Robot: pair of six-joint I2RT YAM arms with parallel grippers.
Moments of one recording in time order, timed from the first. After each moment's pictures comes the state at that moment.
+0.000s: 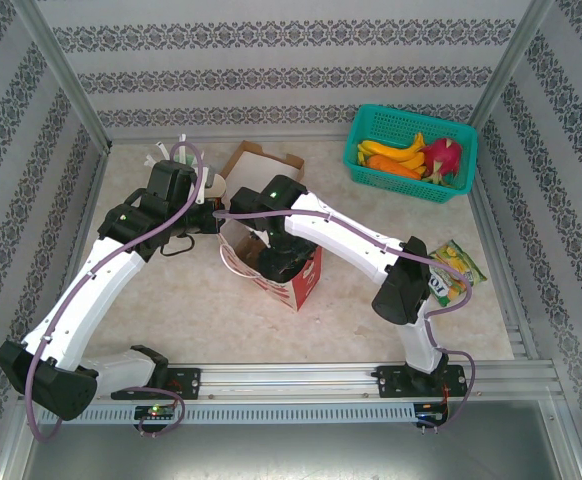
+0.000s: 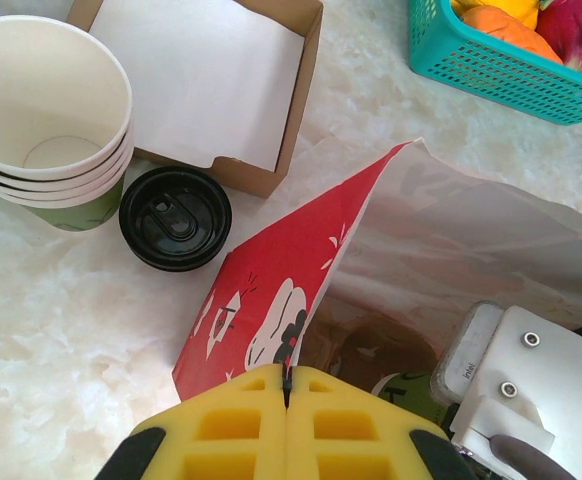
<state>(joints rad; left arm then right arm) -0.39 1.20 1.31 -0.88 0.11 -0.39 0.95 2.05 2.10 -1.70 0.06 0.25</state>
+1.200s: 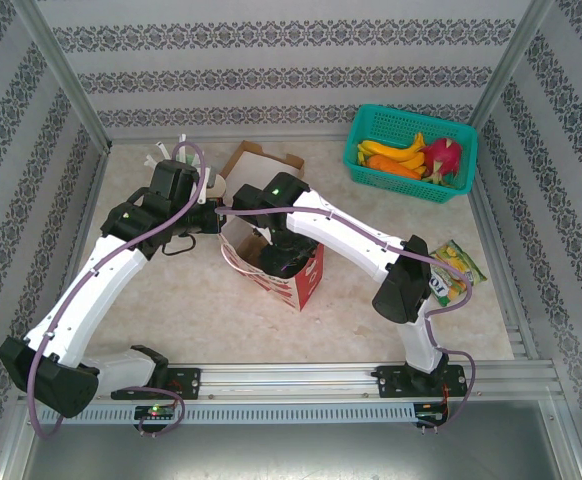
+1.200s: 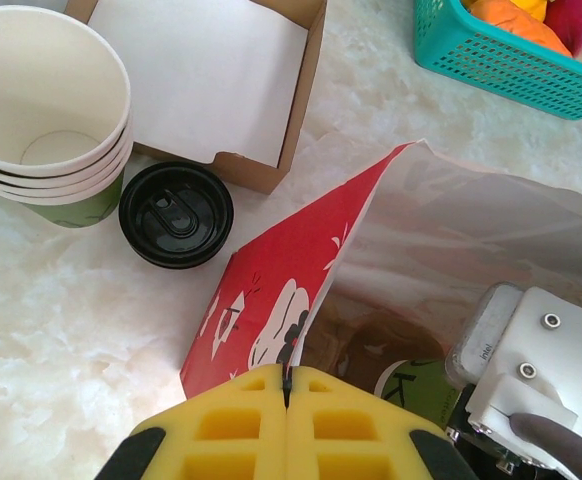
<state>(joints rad) -0.39 1.22 1.31 -0.88 0.11 -0.39 0.94 2.05 2.10 -1.70 0.07 0.25</state>
